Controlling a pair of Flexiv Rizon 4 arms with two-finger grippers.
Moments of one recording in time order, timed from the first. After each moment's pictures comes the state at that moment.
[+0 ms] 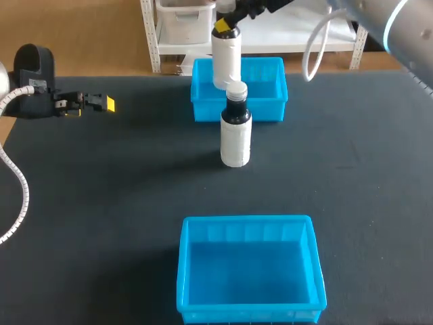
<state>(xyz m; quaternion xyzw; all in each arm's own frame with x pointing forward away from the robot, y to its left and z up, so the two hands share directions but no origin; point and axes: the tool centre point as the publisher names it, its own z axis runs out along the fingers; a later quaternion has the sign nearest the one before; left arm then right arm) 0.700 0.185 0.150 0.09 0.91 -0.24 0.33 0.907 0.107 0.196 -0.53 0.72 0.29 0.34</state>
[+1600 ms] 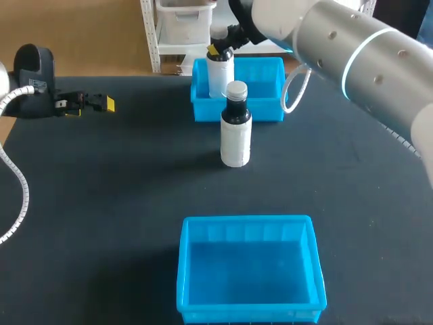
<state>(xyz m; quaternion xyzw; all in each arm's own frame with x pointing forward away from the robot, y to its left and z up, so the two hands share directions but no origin) 0.700 0.185 0.150 0.09 0.91 -0.24 0.33 0.944 0.117 0.120 -0.47 0.76 0.24 0.38</state>
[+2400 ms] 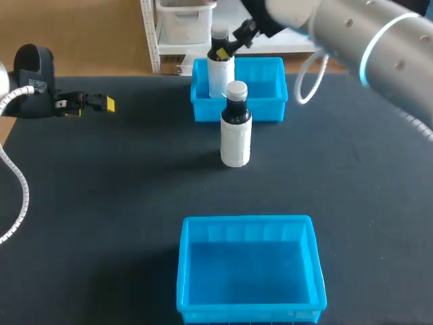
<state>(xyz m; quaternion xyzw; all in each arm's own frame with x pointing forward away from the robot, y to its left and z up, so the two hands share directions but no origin) 0.700 0.185 0.150 0.09 0.91 -0.24 0.33 0.929 0.071 0.129 -0.49 0.78 0.24 0.31</state>
